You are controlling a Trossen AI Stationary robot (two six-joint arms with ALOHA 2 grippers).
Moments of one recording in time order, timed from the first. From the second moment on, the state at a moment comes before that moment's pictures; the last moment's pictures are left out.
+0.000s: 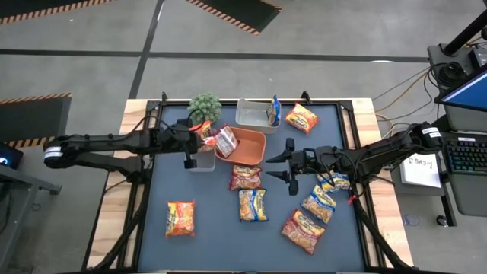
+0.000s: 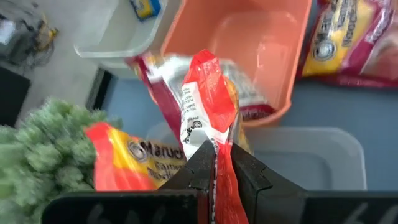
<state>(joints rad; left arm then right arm) 0.23 0.97 0.62 -0.39 -0.21 0.31 0.14 1.23 0.55 0.63 0.11 0.02</state>
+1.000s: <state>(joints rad) 0.25 1.04 0.62 -0.41 -0.58 0.33 0.14 1.23 0.55 0.63 0.11 0.02</state>
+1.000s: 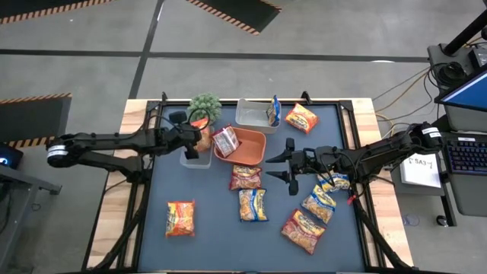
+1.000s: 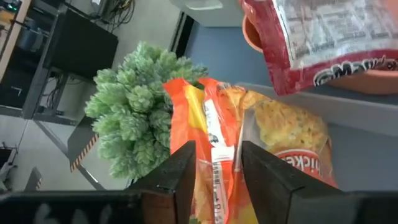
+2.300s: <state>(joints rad) 0.02 1.08 0.77 -0.60 -0.12 -0.29 0.14 1.23 0.55 0.53 0.11 0.12</state>
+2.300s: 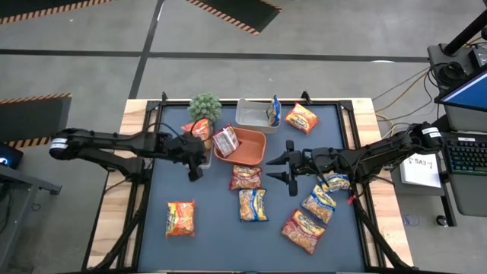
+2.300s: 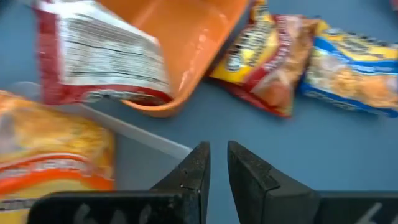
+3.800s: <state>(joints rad) -0.20 1.57 0.77 -0.05 -0.23 -0.30 0.13 1.47 0.77 -0.08 0.13 0.79</state>
